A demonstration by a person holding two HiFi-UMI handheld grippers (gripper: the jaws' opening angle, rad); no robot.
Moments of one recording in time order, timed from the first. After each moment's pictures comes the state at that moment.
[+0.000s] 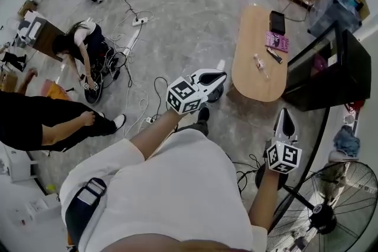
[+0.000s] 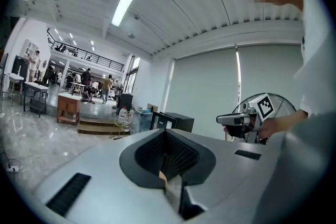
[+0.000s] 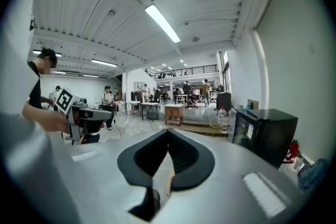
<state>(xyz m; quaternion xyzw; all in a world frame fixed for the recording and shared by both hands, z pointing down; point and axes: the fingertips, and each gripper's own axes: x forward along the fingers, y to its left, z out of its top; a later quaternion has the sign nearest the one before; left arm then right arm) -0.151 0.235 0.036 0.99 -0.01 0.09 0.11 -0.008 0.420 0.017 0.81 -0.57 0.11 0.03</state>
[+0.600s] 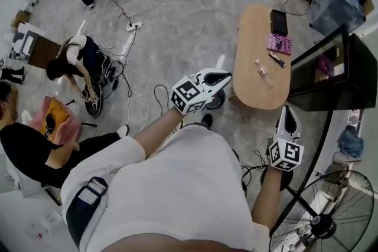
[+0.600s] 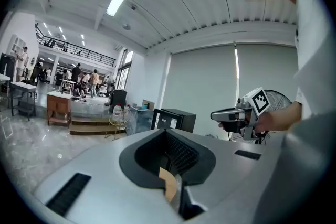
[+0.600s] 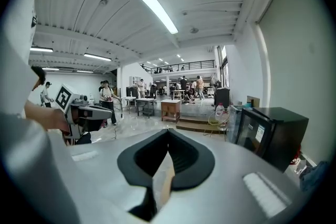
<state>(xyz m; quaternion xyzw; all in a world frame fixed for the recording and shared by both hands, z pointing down) -0.078 0.121 0.058 0.99 0.04 0.11 0.10 0.049 0.294 0.038 0.82 -0.55 0.13 0.05</state>
